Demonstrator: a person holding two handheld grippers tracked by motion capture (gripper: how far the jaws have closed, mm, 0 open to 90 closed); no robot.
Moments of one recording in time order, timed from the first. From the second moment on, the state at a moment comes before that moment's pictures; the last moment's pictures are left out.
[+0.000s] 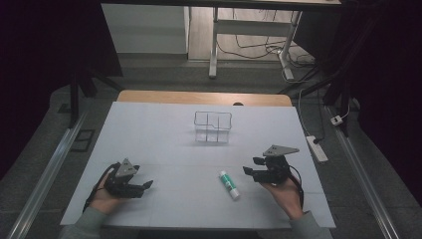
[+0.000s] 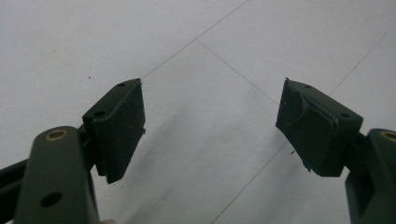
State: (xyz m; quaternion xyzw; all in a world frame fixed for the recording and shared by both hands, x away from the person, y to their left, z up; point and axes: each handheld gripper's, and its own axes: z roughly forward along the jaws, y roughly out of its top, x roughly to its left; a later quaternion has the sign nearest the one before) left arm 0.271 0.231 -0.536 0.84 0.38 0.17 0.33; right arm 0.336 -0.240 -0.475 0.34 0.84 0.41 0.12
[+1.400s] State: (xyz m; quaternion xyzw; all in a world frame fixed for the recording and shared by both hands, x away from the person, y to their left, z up) left arm 0.271 0.229 -0.536 0.84 0.38 0.18 0.33; right arm 0.306 -0.174 -0.496 0.27 0.92 0.27 0.09
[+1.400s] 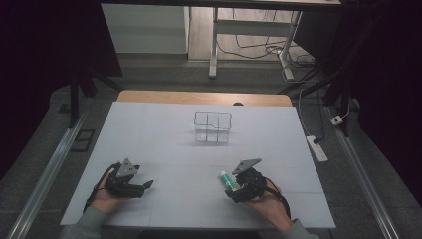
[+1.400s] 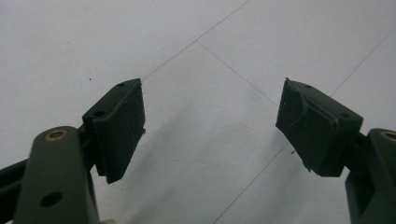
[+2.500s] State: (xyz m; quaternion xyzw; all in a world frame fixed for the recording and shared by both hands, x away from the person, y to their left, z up) left arm 0.265 0.219 -0.529 0.85 0.36 0.22 0.32; right arm 0.312 -0.169 -0.491 0.27 0.92 0.25 0.10
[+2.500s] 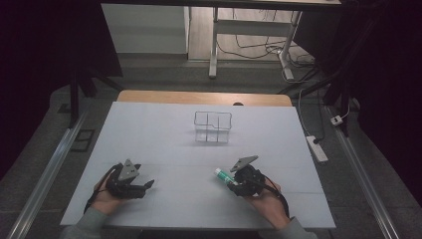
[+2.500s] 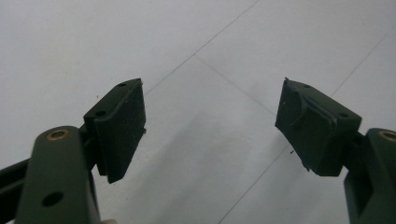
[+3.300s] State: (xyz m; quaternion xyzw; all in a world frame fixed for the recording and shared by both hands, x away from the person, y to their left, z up) left arm 0.266 0.181 -0.513 0.86 0.30 0.26 0.33; right arm 0.332 -0.135 -0.478 0.25 0.92 0.31 0.06
